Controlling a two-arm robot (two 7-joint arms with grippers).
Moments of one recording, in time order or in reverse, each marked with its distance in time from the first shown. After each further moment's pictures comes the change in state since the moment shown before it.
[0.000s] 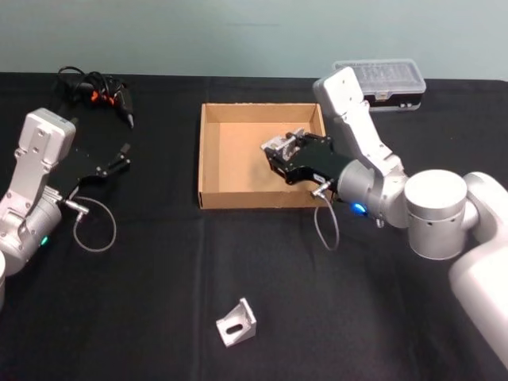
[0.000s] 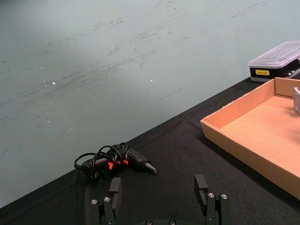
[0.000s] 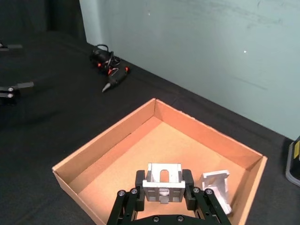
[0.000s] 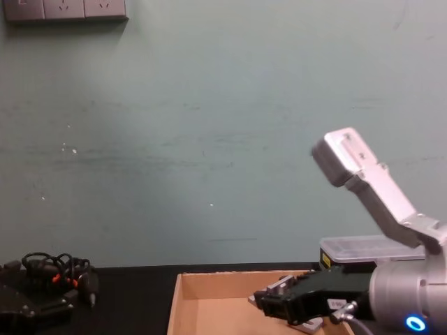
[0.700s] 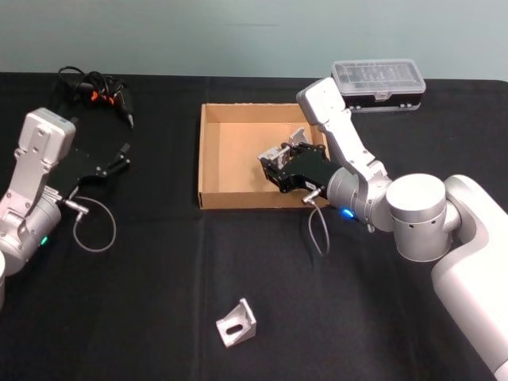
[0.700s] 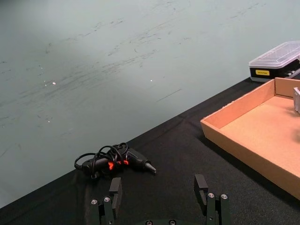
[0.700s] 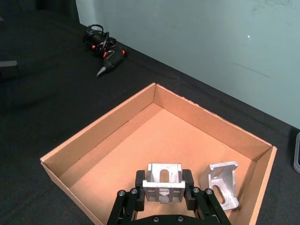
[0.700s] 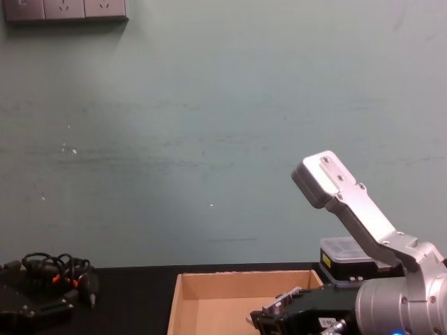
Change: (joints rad) left arm 0.000 0.000 0.000 0.000 0.000 0.000 0.000; right arm 0.014 -0.048 0.002 0.065 -0.072 0.018 -0.010
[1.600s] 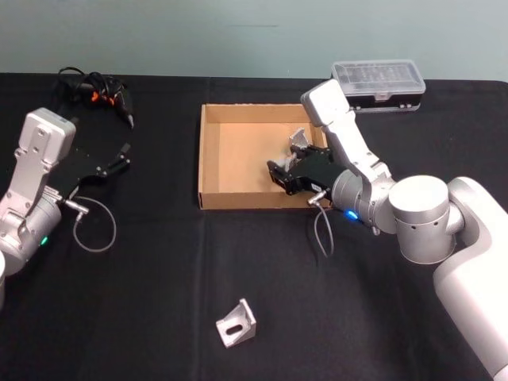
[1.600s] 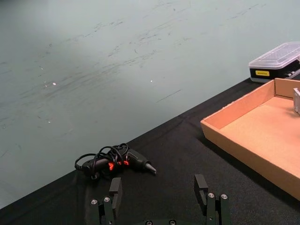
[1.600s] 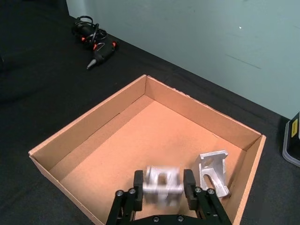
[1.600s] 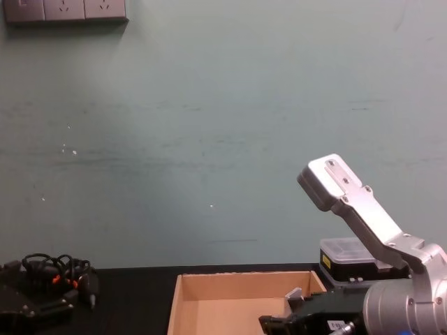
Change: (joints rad) left arm 0.000 0.000 0.000 0.000 0.000 0.000 0.000; right arm -0.022 -0.014 0.038 -0.018 -0.042 0.038 -0.005
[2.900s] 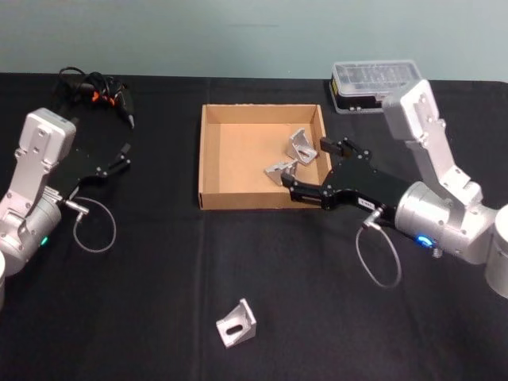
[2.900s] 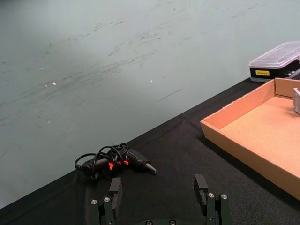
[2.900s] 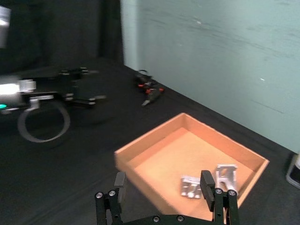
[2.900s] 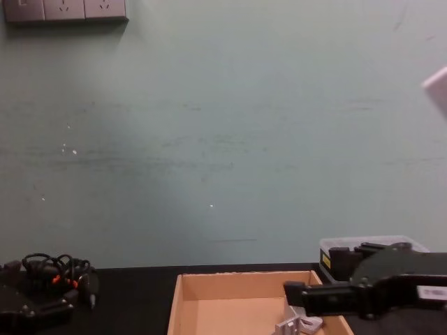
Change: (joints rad) left arm 0.000 0.000 0.000 0.000 0.000 0.000 0.000; right arm -0.249 0.237 0.109 -0.447 0.189 -0.044 0.177
